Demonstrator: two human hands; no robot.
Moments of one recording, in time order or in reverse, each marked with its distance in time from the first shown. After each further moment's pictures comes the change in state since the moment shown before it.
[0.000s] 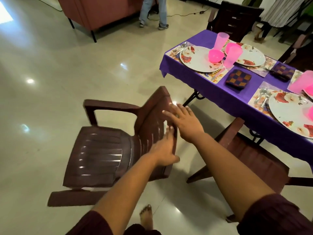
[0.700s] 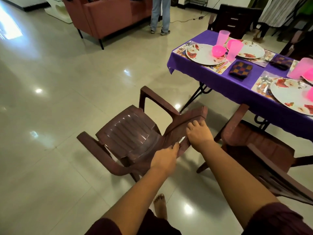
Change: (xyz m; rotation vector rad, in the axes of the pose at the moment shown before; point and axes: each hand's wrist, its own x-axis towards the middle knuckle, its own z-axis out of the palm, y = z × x) left_hand -0.136 -0.047 0.068 0.434 0.181 0.011; right_hand -0.102 -0.113 0.011 -0.273 -0.202 0.147
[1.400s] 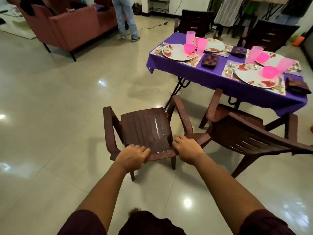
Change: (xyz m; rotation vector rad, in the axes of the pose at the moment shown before) left_hand -0.100 -0.149 0.002 0.506 0.237 0.633; right_hand -0.122 -0.122 0.006 0.320 0.048 -0.004
